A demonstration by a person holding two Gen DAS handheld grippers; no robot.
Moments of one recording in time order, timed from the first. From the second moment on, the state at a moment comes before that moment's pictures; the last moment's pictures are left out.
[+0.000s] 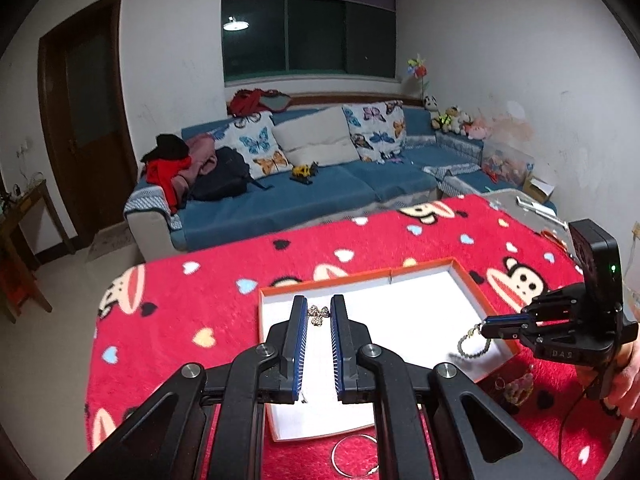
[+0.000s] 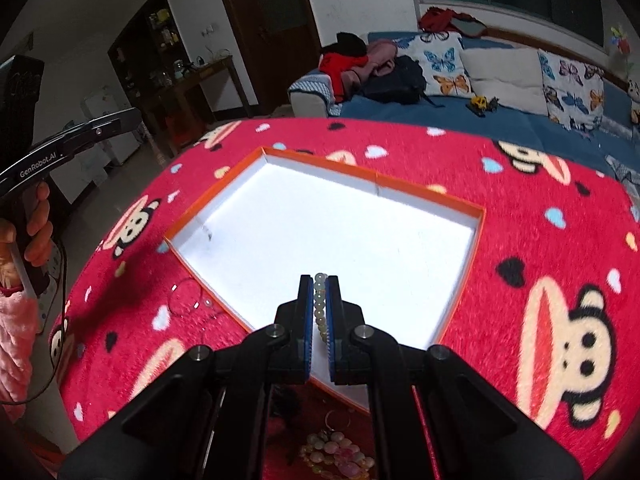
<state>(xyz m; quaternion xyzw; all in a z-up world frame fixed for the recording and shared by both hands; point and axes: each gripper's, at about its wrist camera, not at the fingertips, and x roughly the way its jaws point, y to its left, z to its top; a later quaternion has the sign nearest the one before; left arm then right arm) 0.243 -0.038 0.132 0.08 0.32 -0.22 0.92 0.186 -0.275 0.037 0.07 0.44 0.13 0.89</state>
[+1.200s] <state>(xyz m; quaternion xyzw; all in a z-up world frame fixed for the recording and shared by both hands) 0.252 -0.046 -0.008 0.07 0.45 -0.20 0.87 0.156 -0.265 0.025 0.08 0.45 0.14 0.88</state>
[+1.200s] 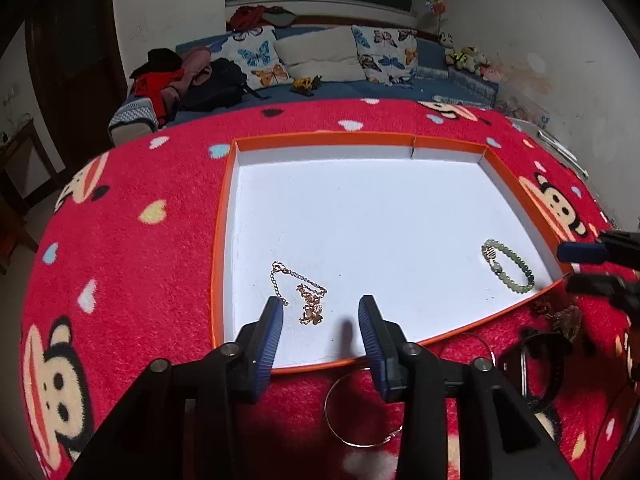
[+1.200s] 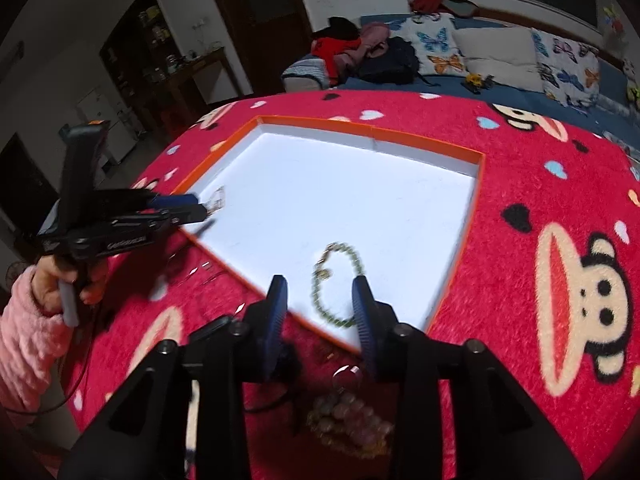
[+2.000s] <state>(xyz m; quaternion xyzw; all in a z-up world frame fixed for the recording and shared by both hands) 0.159 -0.057 0.018 0.11 0.43 -0.29 0.85 0.150 -0.195 -0.003 -0.10 0.49 0.26 0.83</state>
